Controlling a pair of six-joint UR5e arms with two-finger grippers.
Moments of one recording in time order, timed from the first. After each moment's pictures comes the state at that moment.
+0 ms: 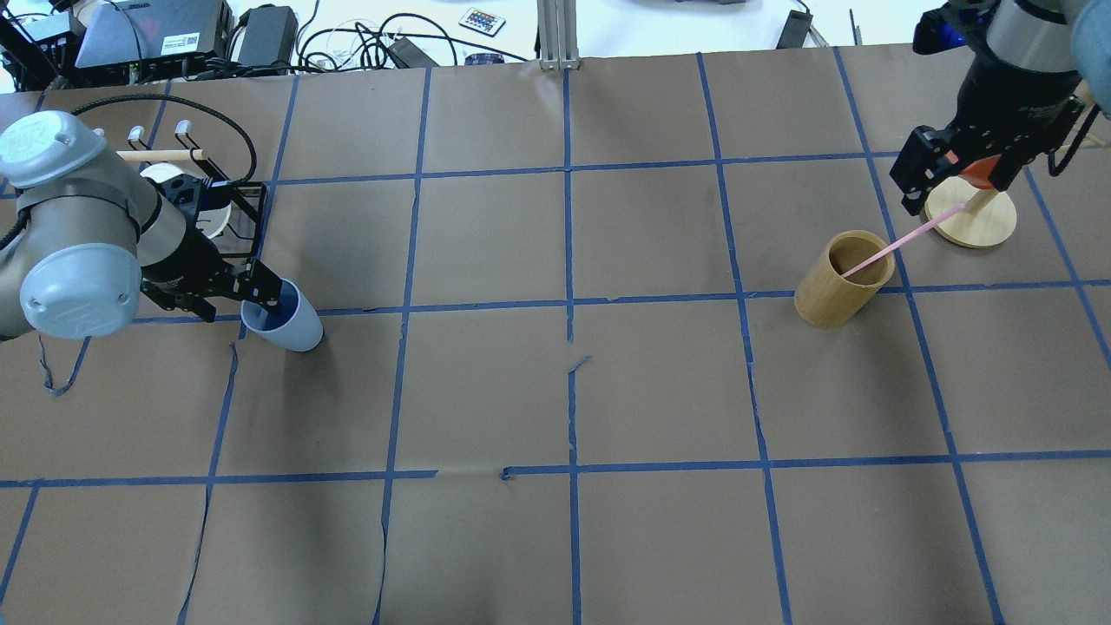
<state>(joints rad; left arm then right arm) -1.20 -1.77 -1.97 -1.05 1.56 0.34 1.30 -1.44 1.58 -1.65 -1.69 -0.46</state>
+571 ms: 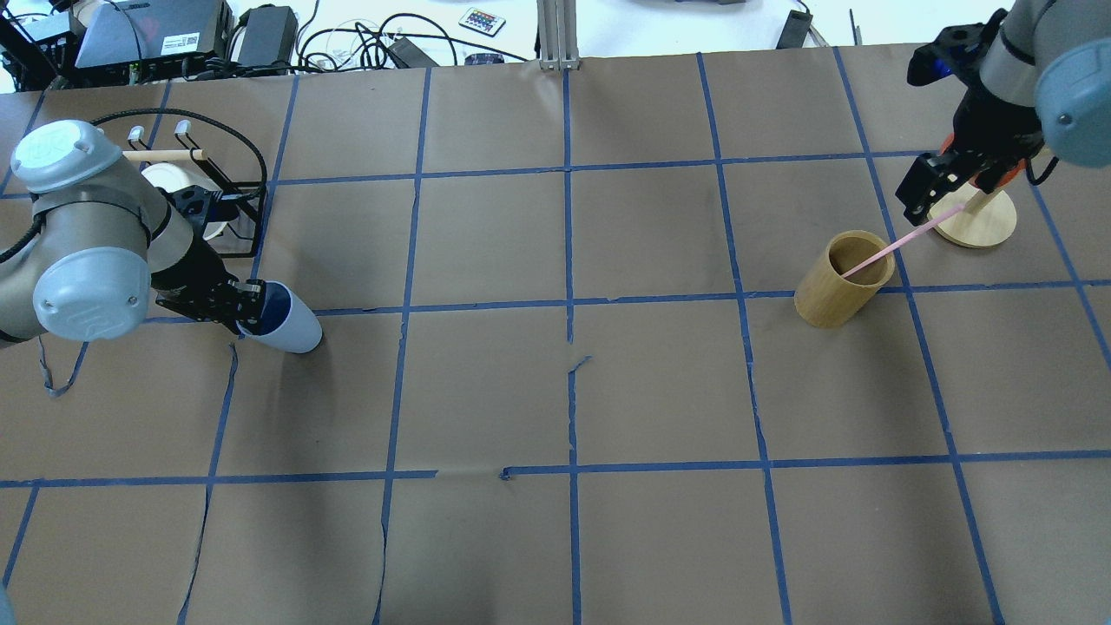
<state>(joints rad) -1.22 -1.77 -1.97 -1.06 1.58 0.38 1.29 -1.40 1.72 -1.87 -1.69 -0.72</state>
